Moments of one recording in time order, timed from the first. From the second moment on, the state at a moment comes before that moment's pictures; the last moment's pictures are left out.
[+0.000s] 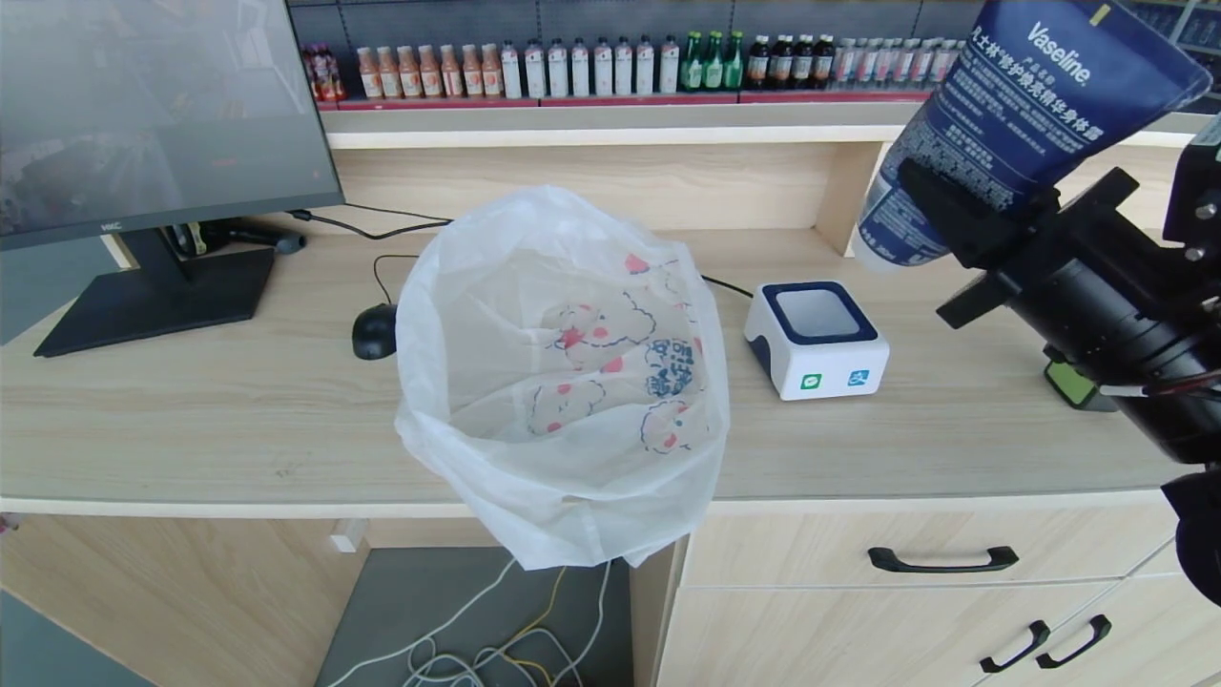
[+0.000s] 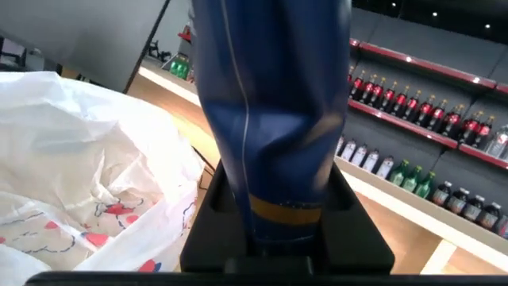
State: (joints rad) left arm 0.00 0.00 0.00 0.00 0.00 0.00; right arm 0.31 1.63 -0.66 -1.57 0.35 -0.28
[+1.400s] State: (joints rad) left arm 0.00 0.00 0.00 0.00 0.00 -0.01; right arm 0.42 1.60 -0.54 -1.57 -0.03 -0.04
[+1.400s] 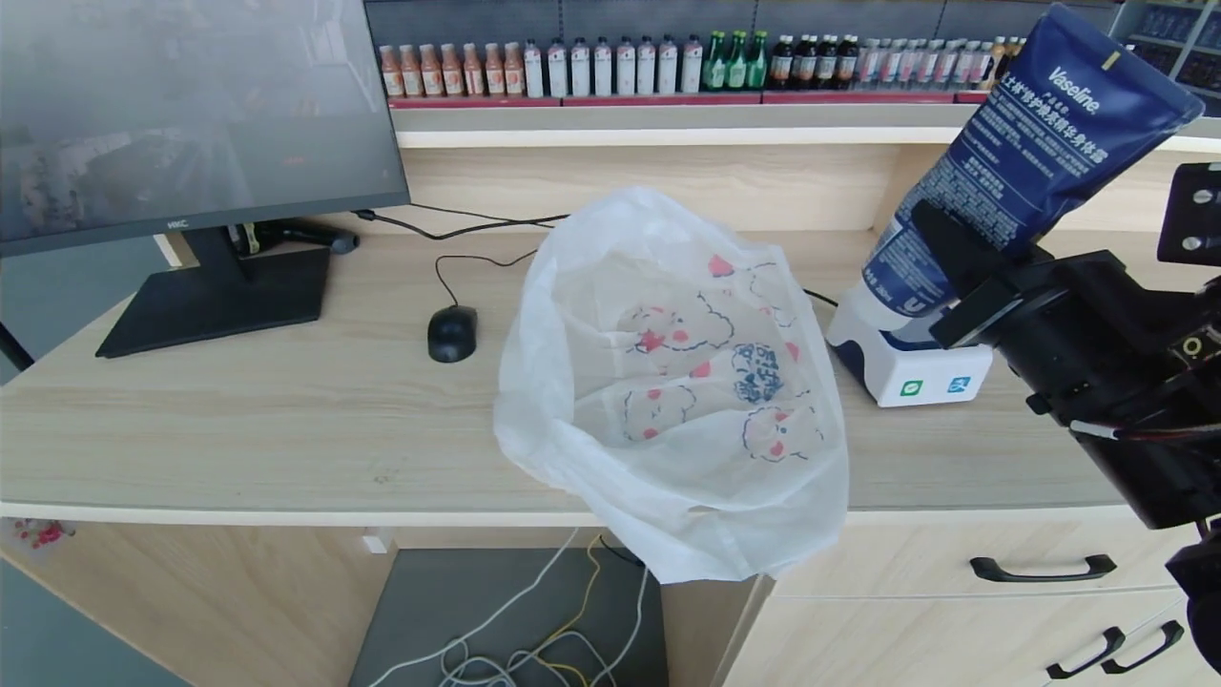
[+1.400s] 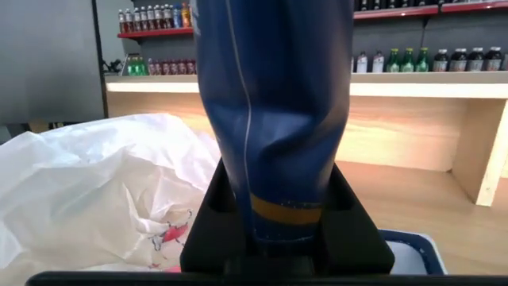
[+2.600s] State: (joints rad) left arm 0.00 0.00 0.00 0.00 0.00 0.00; right arm 0.48 1.79 -0.67 -1.57 -0.03 -0.04
